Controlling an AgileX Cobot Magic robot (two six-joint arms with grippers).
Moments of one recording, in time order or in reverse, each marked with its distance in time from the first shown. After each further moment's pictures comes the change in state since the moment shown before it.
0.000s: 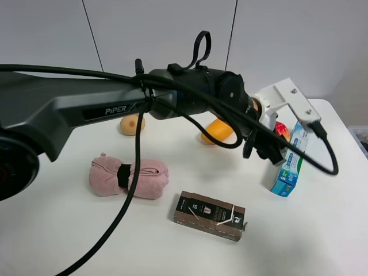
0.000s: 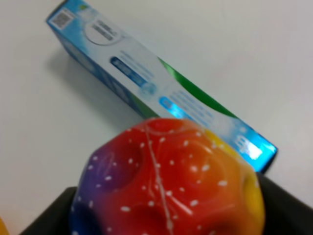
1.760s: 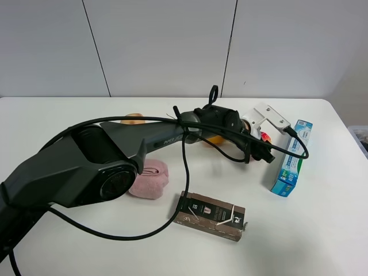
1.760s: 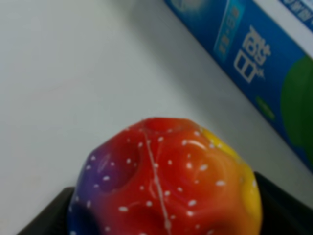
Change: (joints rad) left arm 0.071 0.452 -0.386 0.010 -0.062 -0.124; right arm 0.000 0.000 0.000 0.000 0.000 0.000
